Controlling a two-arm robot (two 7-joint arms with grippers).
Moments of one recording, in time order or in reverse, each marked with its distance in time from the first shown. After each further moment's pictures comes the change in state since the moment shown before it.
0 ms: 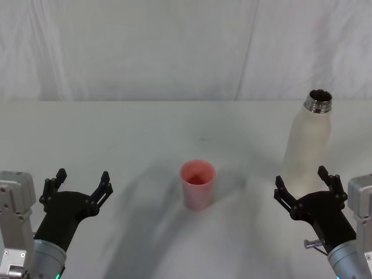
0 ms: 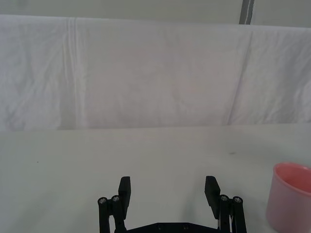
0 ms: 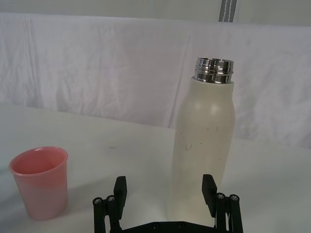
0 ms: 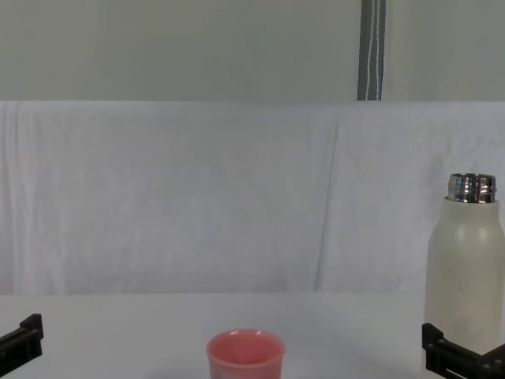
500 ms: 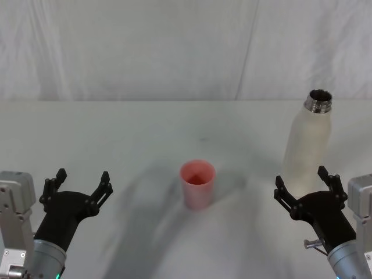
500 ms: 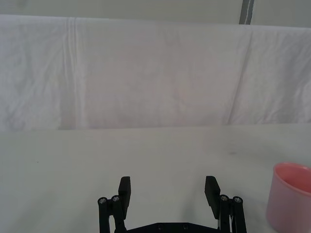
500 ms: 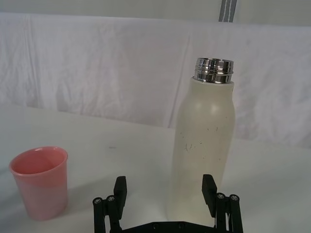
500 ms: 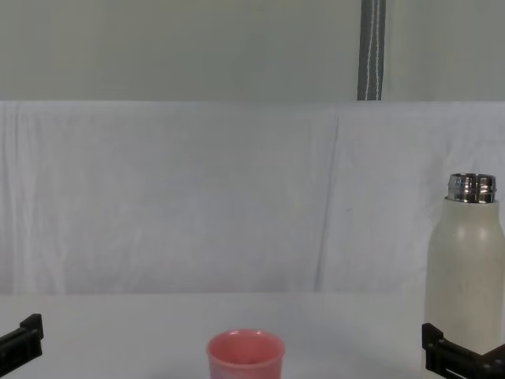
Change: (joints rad) left arm 0.000 0.000 0.000 0.000 0.000 0.000 0.000; right arm 0.000 0.000 0.000 0.000 0.000 0.000 0.000
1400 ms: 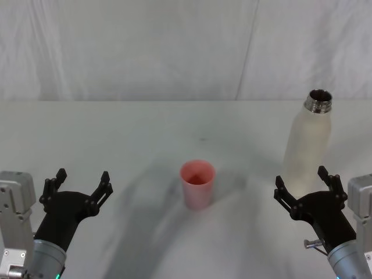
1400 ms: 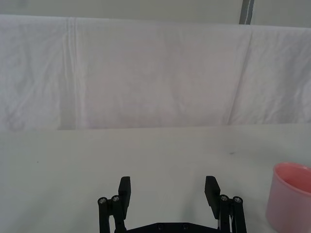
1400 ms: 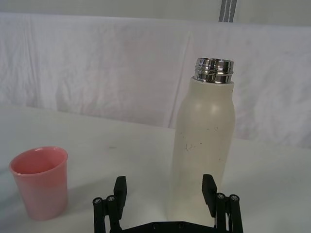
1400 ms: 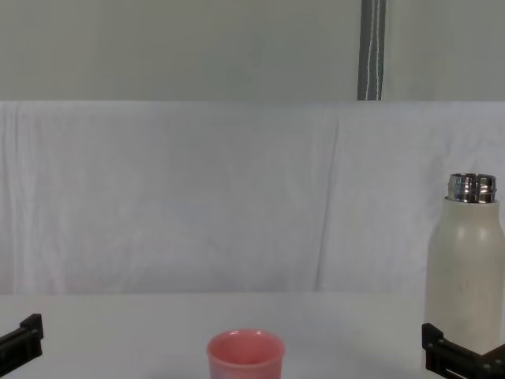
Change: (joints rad) left arm 0.000 0.000 0.000 0.000 0.000 0.000 0.000; right arm 0.000 0.000 0.000 0.000 0.000 0.000 0.000
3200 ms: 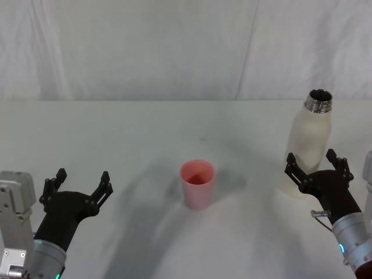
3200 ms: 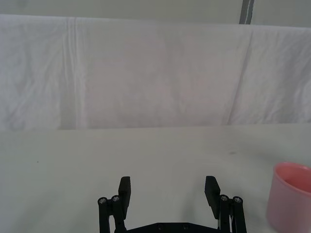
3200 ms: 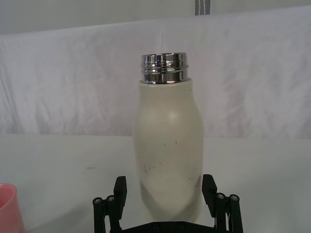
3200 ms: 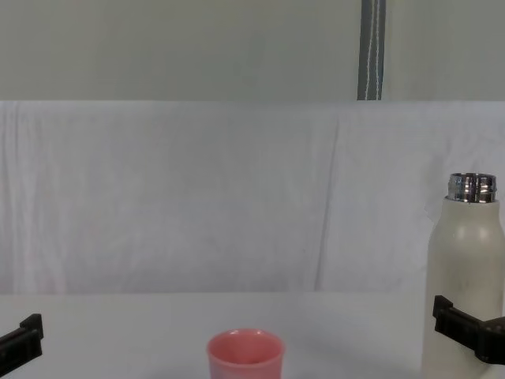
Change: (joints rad) left arm 0.000 0.000 0.000 0.000 0.000 0.000 0.000; right arm 0.152 -0.126 0.140 0.199 0.060 -0.037 0.132
